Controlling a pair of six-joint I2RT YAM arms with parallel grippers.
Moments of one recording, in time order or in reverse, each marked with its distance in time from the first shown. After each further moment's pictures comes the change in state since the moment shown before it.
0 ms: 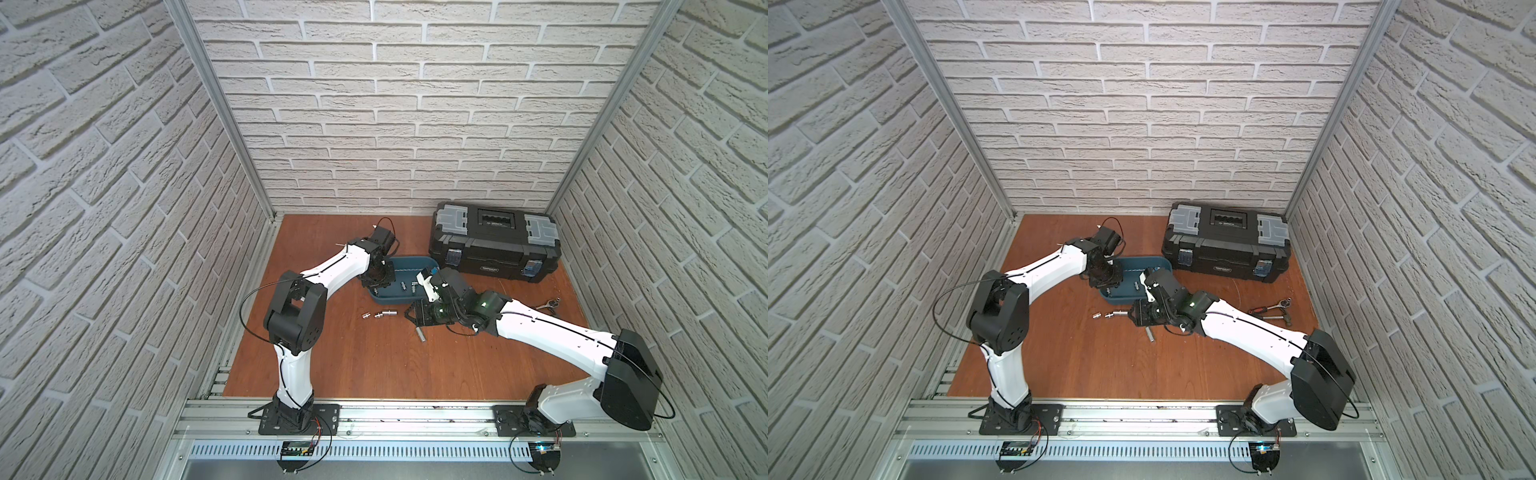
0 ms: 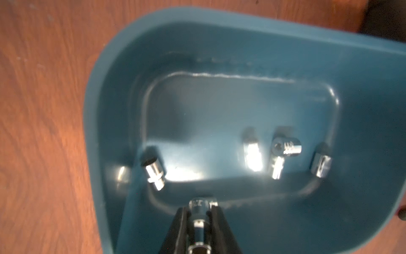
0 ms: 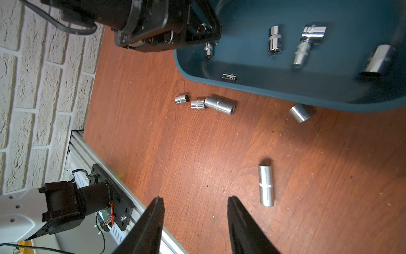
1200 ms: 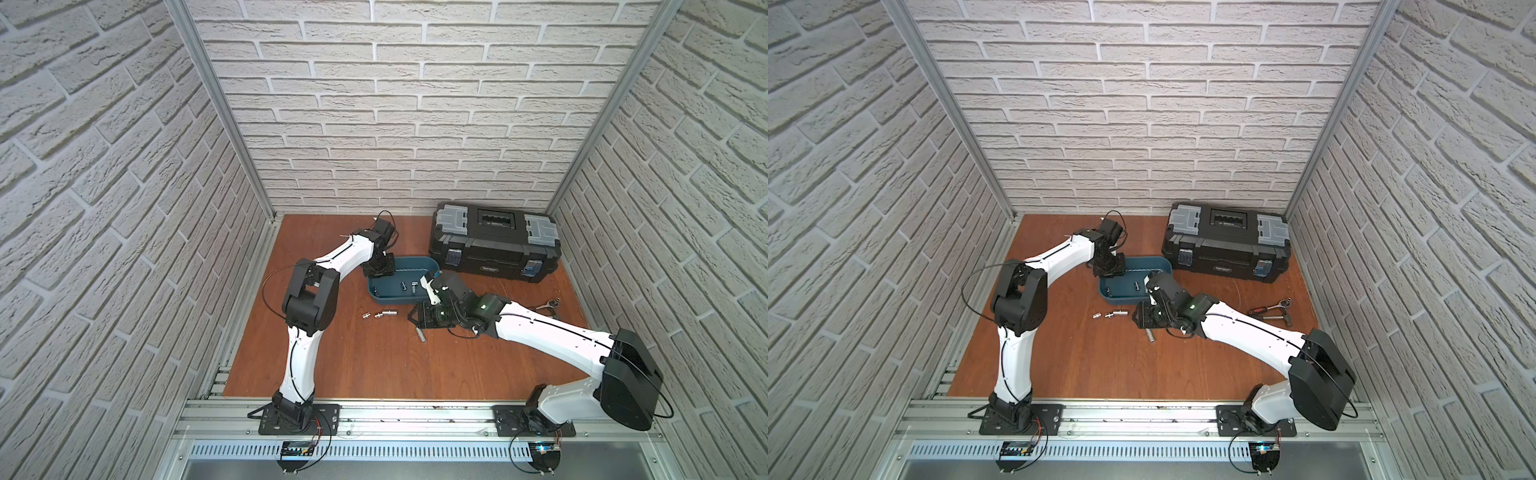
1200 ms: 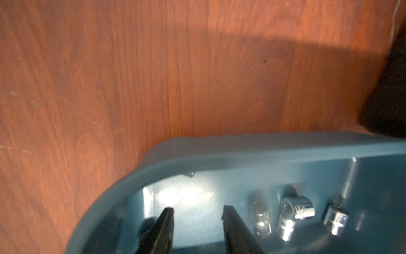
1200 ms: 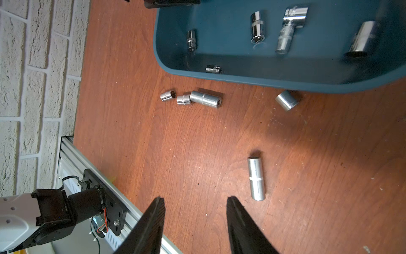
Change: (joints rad) left arm 0.046 0.187 0.201 -0.031 0.007 0.068; right arm -0.002 0.000 -0.040 0.006 0.022 0.034
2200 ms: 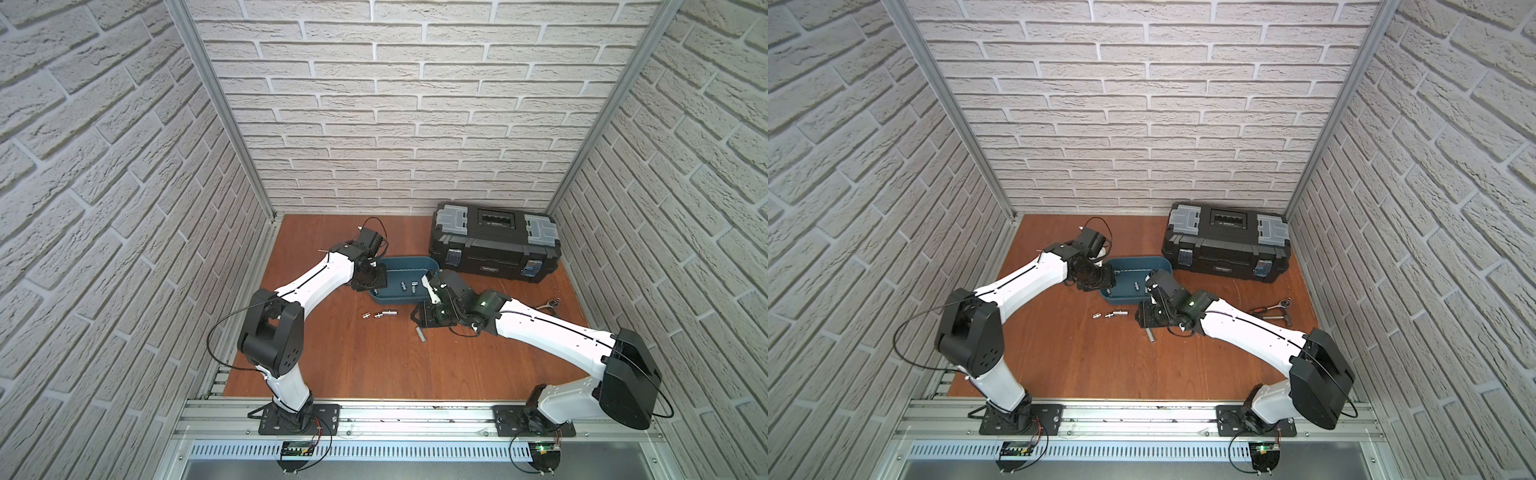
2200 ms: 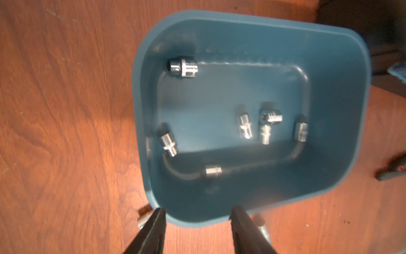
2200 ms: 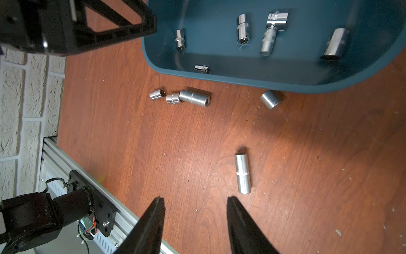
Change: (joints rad) left arm -0.026 -0.446 -0.400 0.068 0.043 0.015; right arm 0.000 0.010 0.048 -0.091 0.045 -0.029
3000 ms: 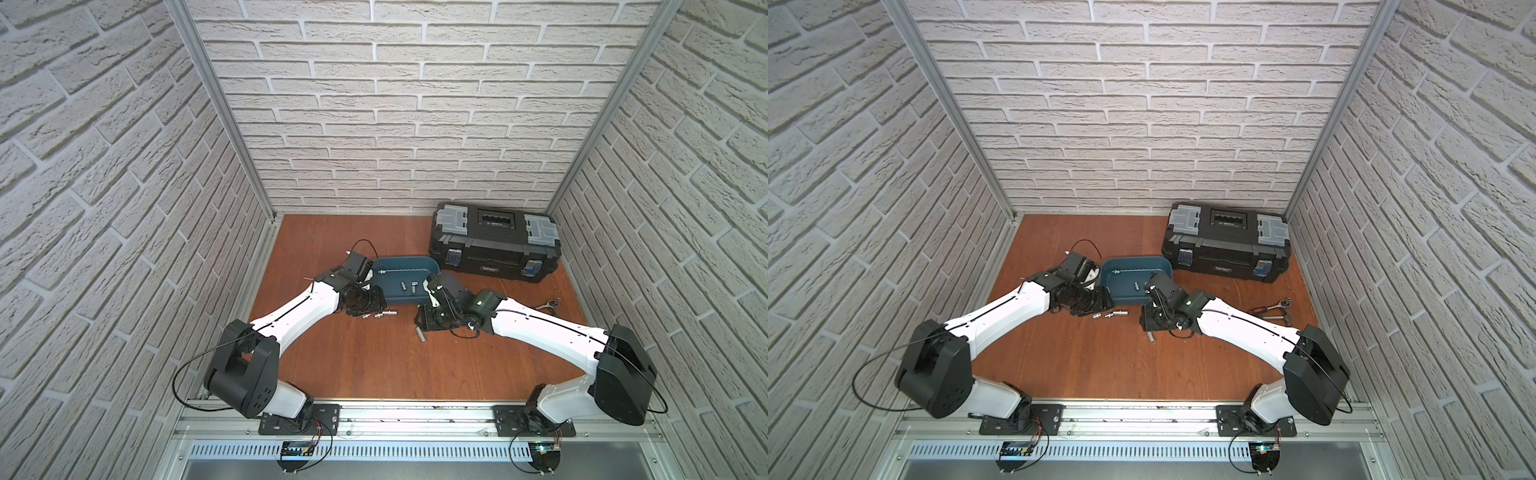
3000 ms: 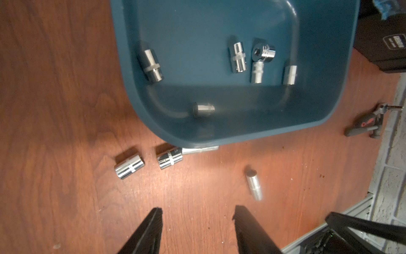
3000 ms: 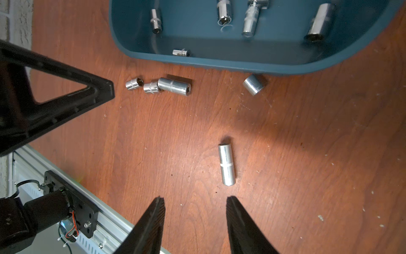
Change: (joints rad) left arm -0.024 -0.242 -0.342 0.149 0.142 -0.076; right arm 0.000 0.036 0.000 -0.067 0.031 -0.006
